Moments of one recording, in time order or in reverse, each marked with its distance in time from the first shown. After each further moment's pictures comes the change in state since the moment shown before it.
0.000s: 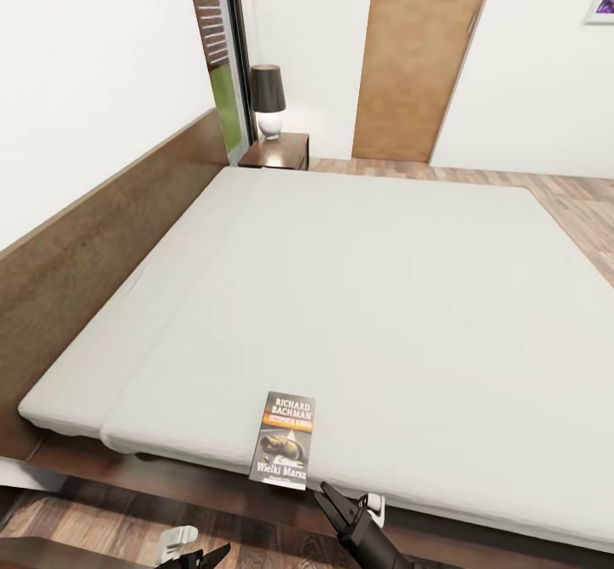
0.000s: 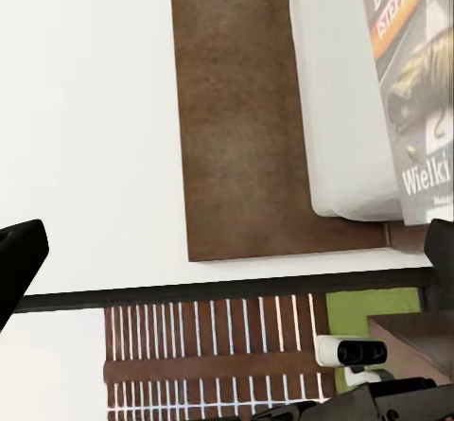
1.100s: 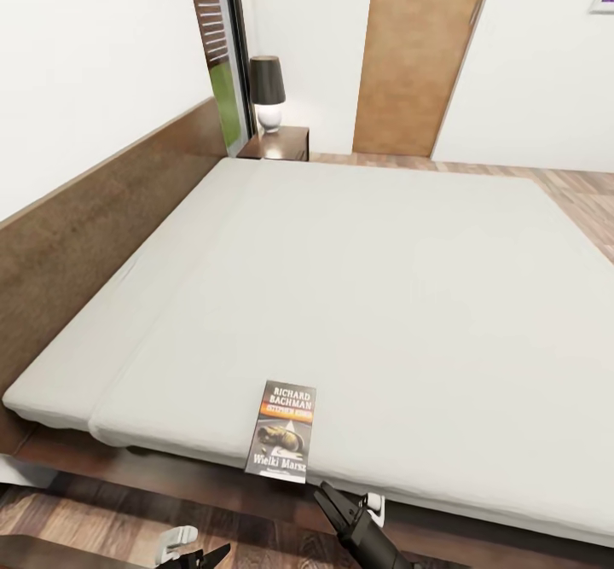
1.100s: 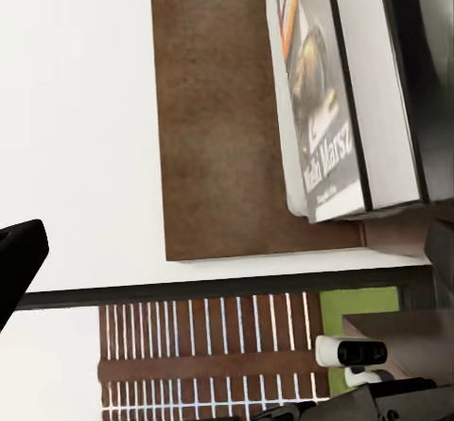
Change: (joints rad) left arm 0.000 0.000 0.000 0.000 0.000 0.000 0.000; right arm -0.001 0.000 0.000 0.000 0.000 0.000 0.000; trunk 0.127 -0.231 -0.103
